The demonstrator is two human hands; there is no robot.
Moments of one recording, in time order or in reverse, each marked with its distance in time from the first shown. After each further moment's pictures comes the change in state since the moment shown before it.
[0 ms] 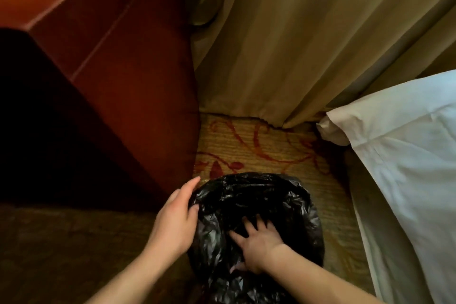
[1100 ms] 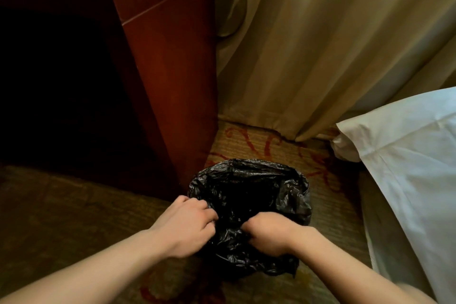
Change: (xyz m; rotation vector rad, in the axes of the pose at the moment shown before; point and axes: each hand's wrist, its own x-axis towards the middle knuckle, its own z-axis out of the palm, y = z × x) left_hand -0.052 0.004 0.034 0.722 -0.325 0.288; right_hand -0.071 0.035 -0.008 0.034 0.360 -0.398
